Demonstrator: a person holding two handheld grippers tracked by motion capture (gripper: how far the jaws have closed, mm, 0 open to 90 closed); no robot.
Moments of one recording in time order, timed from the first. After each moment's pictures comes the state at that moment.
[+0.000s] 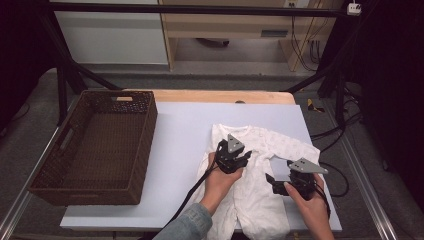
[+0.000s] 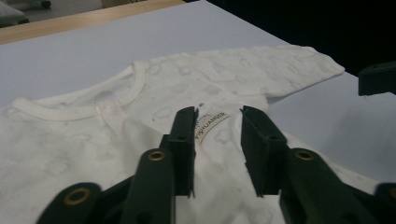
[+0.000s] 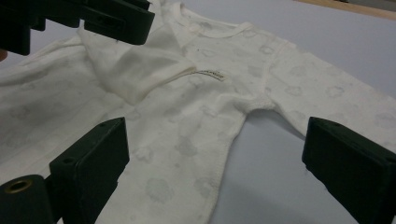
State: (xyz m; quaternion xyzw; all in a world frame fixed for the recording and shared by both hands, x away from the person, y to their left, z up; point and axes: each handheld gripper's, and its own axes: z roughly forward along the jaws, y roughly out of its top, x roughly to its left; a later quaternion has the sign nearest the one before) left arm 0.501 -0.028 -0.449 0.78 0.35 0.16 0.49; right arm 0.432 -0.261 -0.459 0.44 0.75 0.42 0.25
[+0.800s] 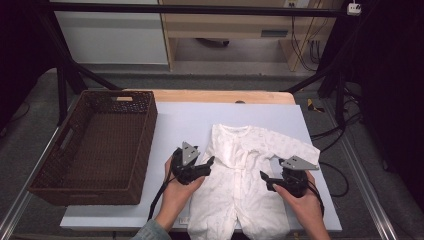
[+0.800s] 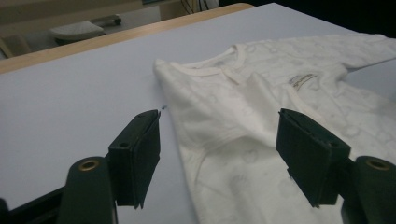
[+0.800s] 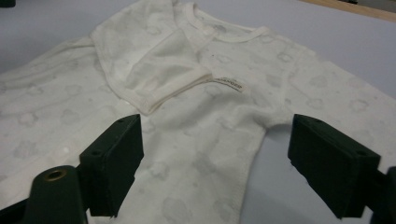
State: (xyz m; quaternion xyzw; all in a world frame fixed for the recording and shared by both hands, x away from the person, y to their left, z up) left arm 0.467 0.092 -0.446 0.76 0.38 0.26 0.47; right arm 0.439 -0.243 -0.457 0.43 0.76 0.41 0.25
